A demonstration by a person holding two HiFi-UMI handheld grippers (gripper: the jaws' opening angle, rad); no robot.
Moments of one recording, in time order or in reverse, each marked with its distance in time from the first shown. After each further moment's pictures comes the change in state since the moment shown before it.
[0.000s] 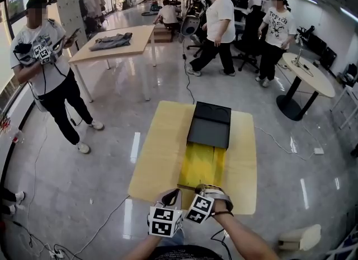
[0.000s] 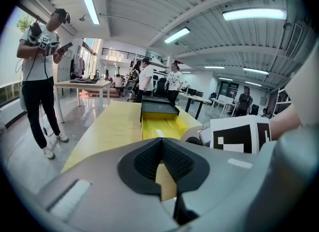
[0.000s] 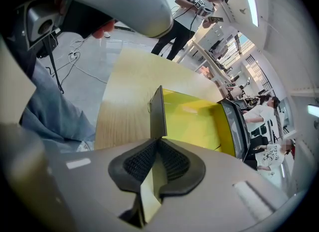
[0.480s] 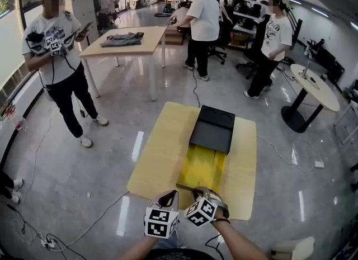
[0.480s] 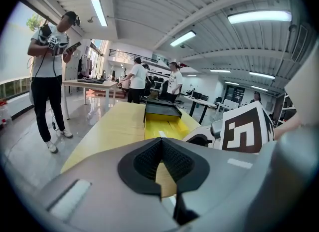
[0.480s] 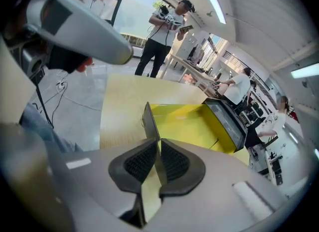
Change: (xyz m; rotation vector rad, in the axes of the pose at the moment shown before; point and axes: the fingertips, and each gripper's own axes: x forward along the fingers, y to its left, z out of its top) left arm -0.028 -0.018 -0.020 -0.059 -0.033 0.055; right arm -0.032 0.015 -0.003 0.265 -0.197 -0.028
